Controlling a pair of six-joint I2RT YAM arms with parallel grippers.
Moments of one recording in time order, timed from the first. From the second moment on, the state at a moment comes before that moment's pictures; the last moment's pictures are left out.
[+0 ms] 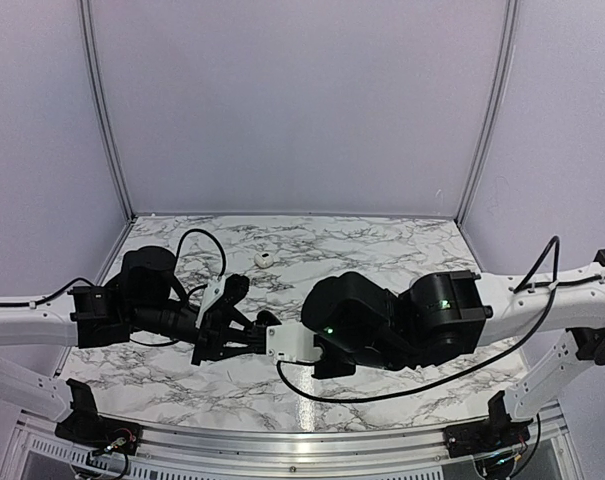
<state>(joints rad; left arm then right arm) -0.99 1.11 0.68 0.03 0.54 0.12 1.47 1.49 1.33 -0.67 0.51 -0.48</state>
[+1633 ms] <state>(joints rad) -0.95 1.13 0.71 0.05 0.59 0.06 1.50 1.44 1.33 -0.65 0.38 -0.45</state>
